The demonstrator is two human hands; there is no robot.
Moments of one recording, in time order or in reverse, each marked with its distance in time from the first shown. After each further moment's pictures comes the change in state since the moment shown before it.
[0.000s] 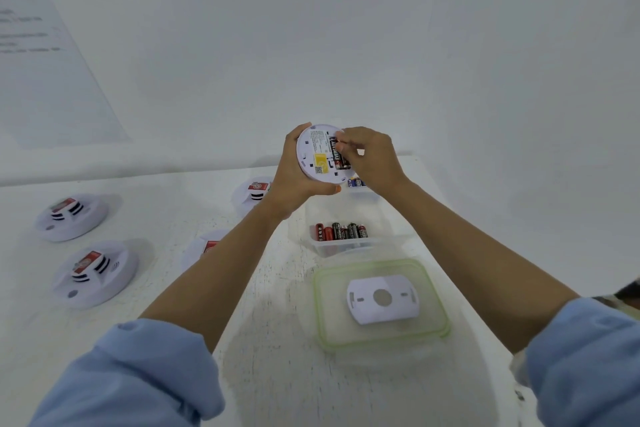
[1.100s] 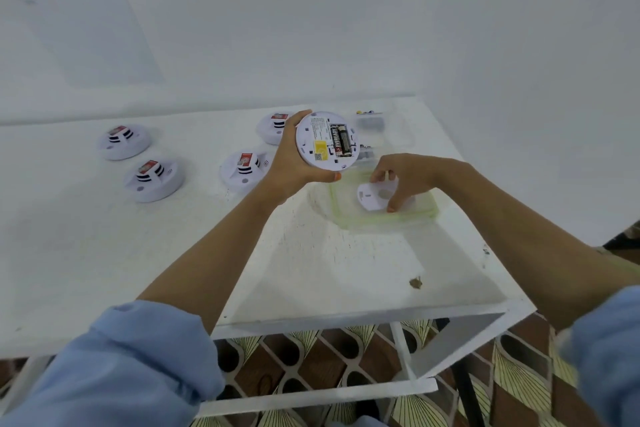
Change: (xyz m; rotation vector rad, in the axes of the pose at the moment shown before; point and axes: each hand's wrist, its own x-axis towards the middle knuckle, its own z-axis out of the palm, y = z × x) left_hand -0.143 0.041 -0.007 0.056 -0.024 -0.096; right_hand -0.139 -0.021 -0.043 -0.580 -0.889 0.244
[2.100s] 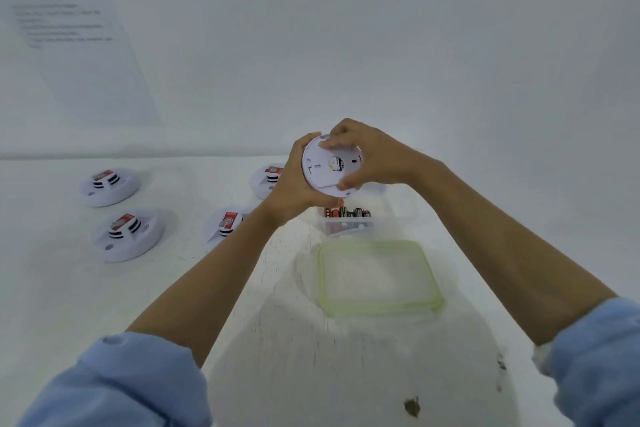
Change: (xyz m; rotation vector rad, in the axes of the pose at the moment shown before) left_hand 0.082 -0.006 0.003 -0.042 -0.020 0.074; right_hand 0.062 -0.028 -0.098 0.139 0.394 -0.439
